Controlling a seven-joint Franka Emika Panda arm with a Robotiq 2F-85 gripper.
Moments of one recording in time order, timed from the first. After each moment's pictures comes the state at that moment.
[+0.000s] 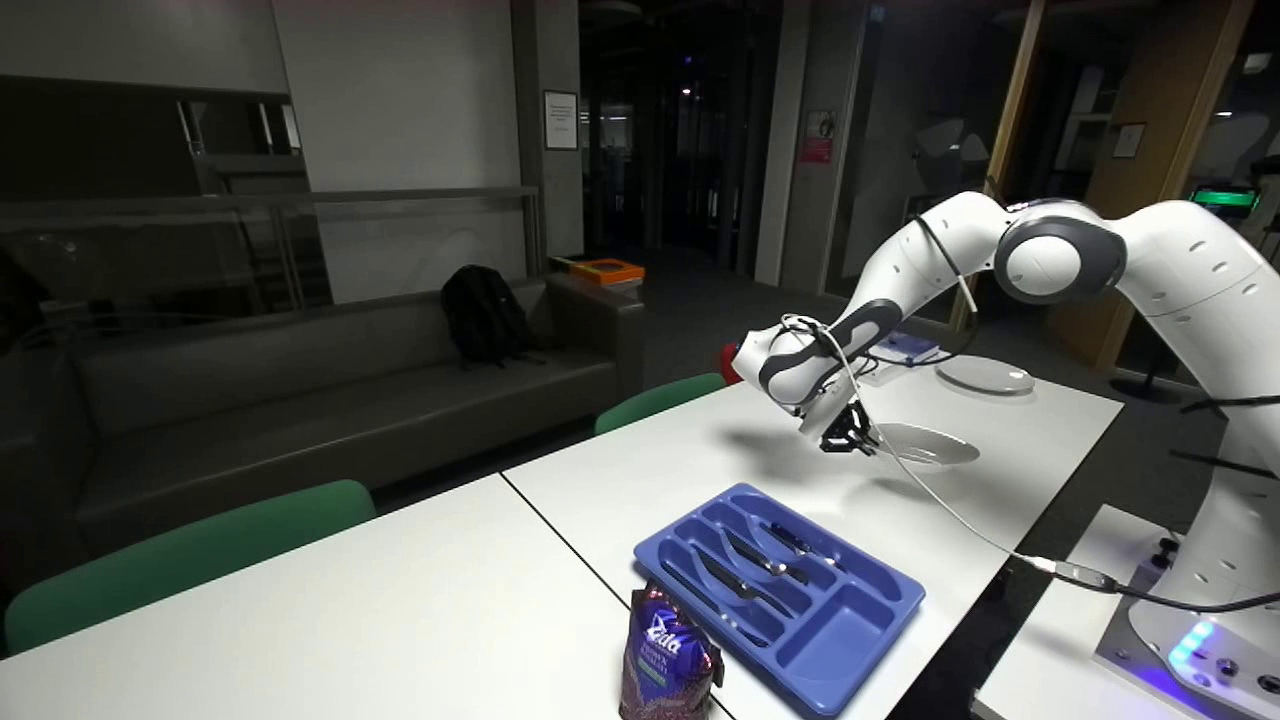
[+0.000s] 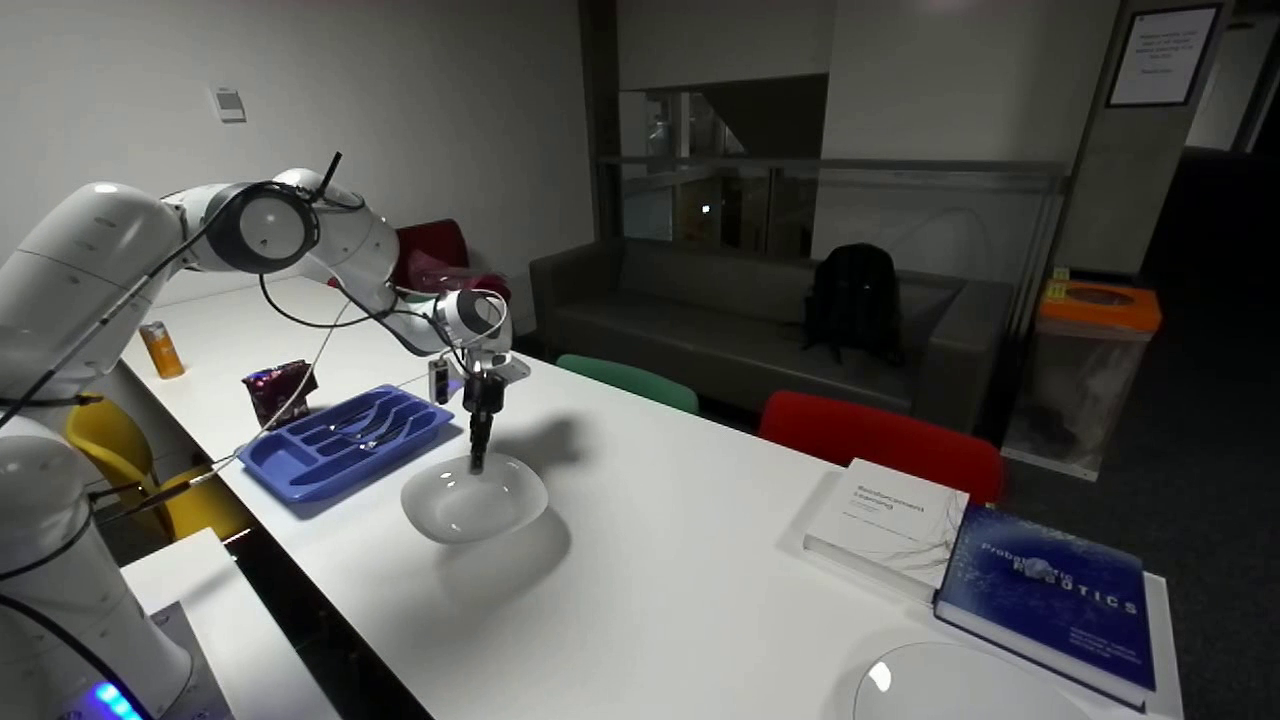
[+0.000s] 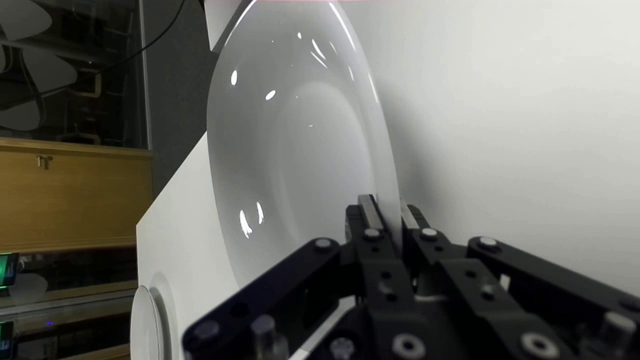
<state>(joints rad) 0.26 0.80 -0.09 -1.58 -0.40 1.53 0.86</state>
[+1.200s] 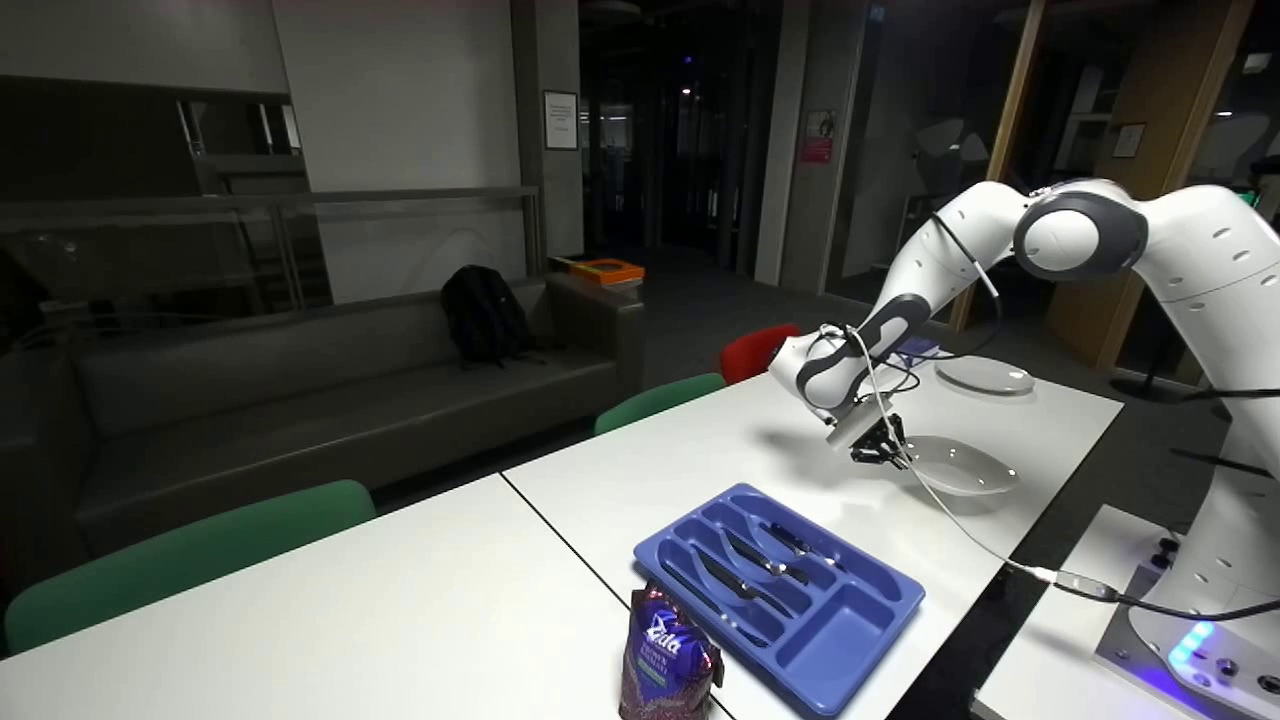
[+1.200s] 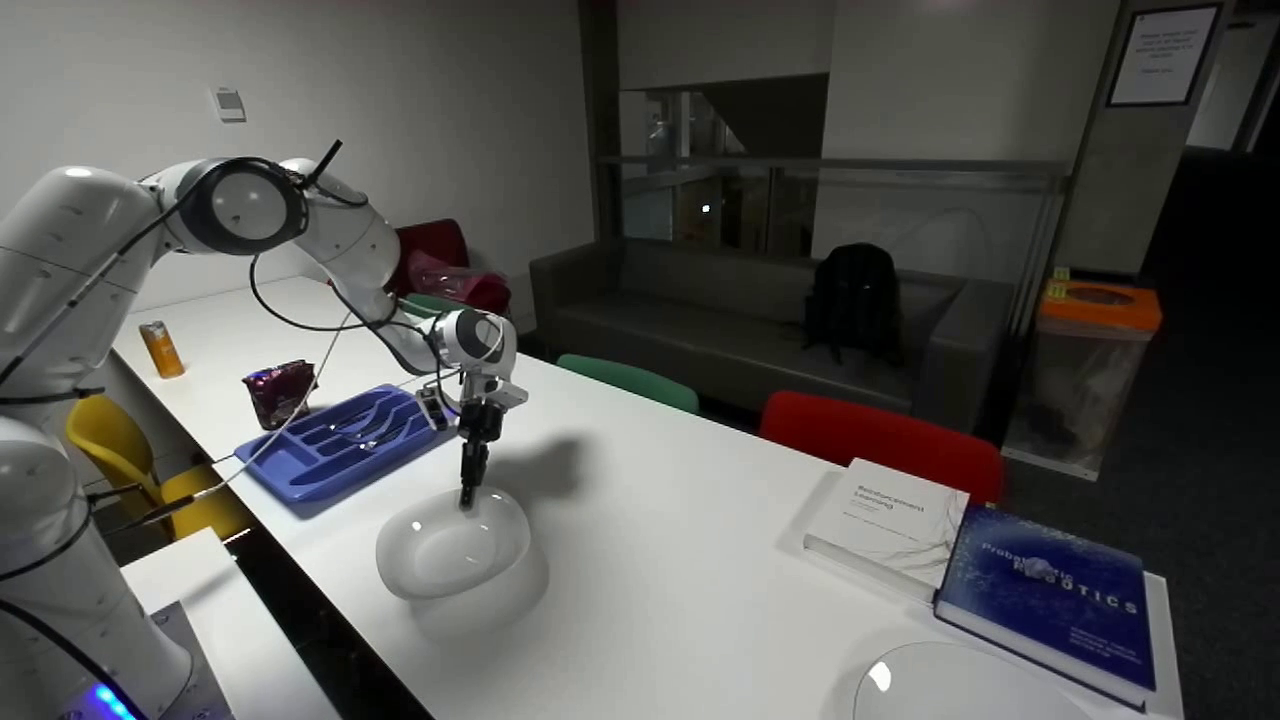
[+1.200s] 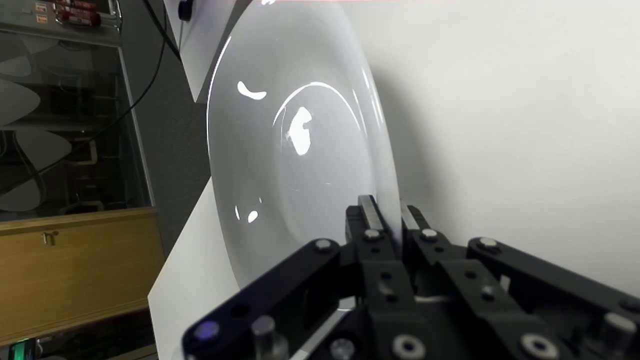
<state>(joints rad) 0.19 0.71 -0.11 -1.81 -0.38 1.69 1.03</state>
